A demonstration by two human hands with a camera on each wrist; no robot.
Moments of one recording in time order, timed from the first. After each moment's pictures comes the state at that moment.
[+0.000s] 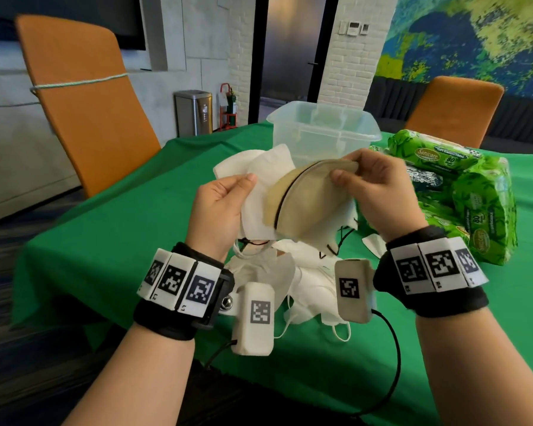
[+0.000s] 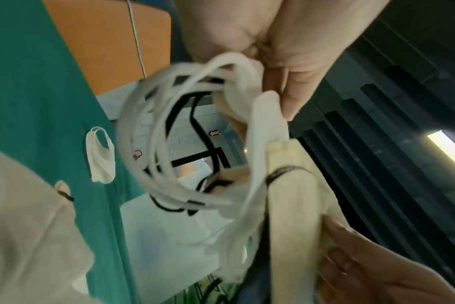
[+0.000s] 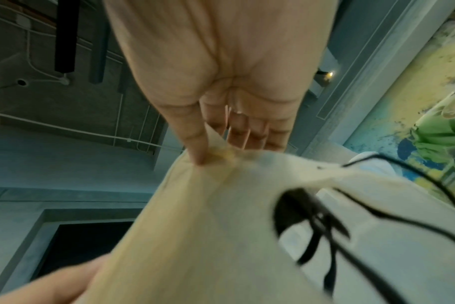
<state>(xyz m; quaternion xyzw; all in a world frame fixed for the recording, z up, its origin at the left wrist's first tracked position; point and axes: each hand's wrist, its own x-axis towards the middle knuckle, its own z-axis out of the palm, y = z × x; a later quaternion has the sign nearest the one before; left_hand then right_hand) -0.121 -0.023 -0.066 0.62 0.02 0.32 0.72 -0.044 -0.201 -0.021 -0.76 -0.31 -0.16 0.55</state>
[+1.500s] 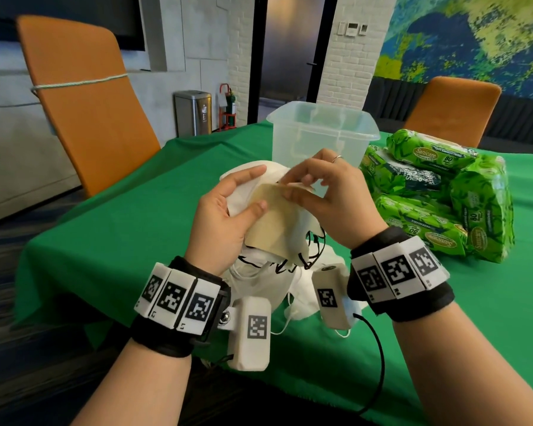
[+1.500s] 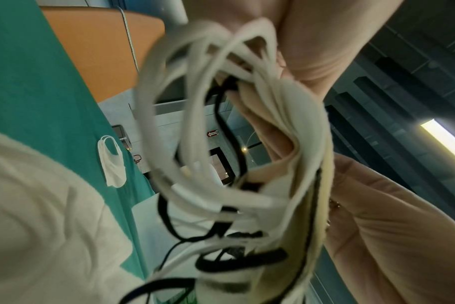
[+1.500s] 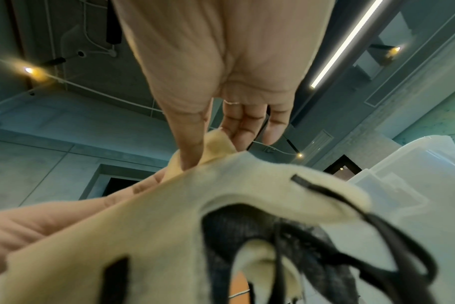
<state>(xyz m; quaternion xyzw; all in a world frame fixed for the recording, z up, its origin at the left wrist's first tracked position) -0.141 -0.028 -0.072 0.67 -0.05 0.34 0.66 -0.068 -0.170 -0.027 -0.78 -0.43 -0.22 0.40</state>
